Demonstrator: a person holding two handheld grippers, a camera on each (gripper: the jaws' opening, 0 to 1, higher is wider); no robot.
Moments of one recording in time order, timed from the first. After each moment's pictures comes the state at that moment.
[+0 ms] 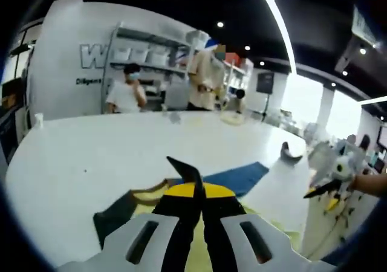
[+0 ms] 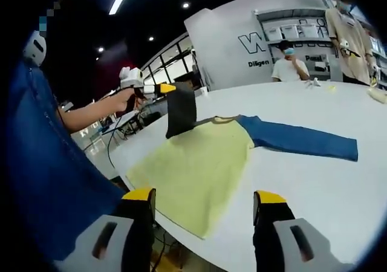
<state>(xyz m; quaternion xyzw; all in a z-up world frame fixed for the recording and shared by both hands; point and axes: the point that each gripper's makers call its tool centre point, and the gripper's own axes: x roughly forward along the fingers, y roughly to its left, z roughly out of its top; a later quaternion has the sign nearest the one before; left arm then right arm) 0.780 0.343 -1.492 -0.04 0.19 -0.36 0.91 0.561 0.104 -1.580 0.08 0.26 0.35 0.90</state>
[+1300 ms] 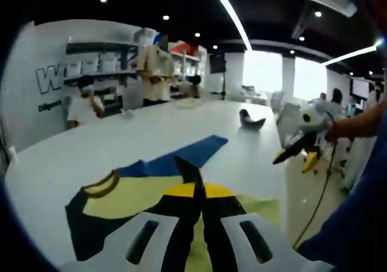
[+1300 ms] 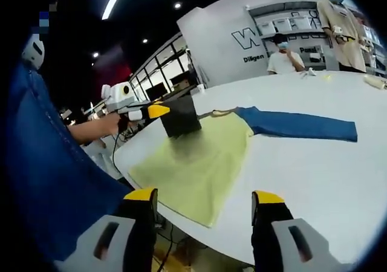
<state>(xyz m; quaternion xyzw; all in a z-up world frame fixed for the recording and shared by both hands) 0.673 0.268 -1.543 0.06 0.15 -0.48 0.86 0.543 0.106 -1.592 0.11 0.28 0.34 0.89</state>
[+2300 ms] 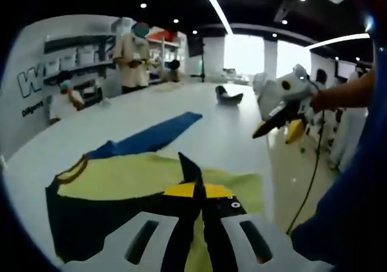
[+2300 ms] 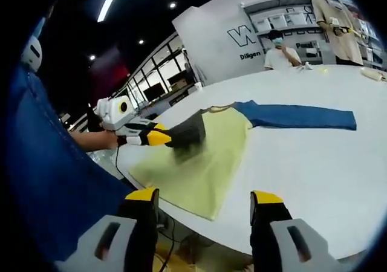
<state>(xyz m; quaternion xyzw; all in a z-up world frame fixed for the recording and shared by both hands) 0.618 0.236 -1.603 0.12 0.19 -0.53 0.81 0.535 0.103 -1.605 0.12 0.29 0.33 0.89</state>
